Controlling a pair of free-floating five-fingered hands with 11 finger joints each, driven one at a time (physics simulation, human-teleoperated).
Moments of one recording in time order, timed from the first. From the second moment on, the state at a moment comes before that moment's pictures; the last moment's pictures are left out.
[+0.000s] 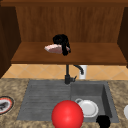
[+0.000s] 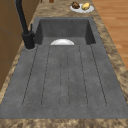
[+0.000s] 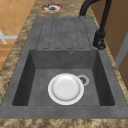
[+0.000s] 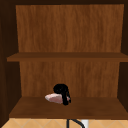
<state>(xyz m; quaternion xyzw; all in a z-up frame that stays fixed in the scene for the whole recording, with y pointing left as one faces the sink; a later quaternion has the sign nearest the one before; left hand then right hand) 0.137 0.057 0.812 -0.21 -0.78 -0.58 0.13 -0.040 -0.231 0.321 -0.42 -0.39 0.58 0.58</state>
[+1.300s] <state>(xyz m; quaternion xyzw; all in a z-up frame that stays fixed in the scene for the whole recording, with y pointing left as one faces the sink) 0.305 0.009 0.712 -0.22 -0.78 -0.57 0.12 -0.040 -0.231 0.321 -0.42 -0.39 0.58 0.58</state>
